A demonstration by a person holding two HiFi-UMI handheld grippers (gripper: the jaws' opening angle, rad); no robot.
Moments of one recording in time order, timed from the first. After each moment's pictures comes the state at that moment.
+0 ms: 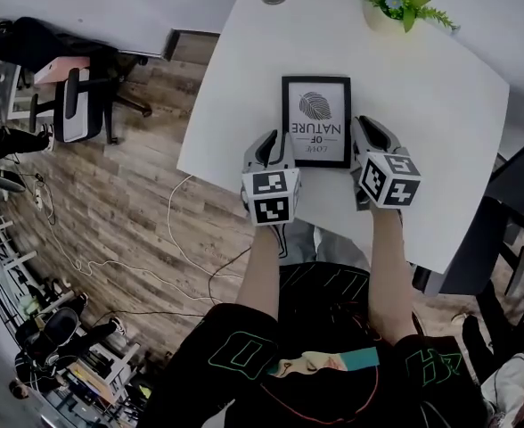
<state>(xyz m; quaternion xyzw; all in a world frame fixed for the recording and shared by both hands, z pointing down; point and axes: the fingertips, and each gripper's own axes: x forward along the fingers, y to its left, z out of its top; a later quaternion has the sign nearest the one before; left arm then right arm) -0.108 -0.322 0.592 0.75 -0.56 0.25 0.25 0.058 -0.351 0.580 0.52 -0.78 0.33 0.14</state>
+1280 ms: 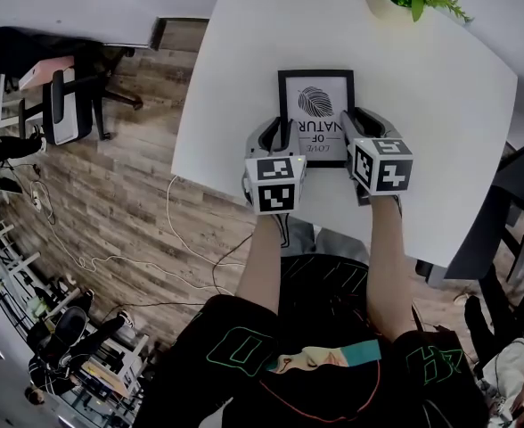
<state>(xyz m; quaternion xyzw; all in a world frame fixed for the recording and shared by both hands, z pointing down) -0.094 -0.344 0.621 0.75 -0.52 0.29 0.28 0.037 -0.359 0.618 0.49 -0.76 0.36 0.24</state>
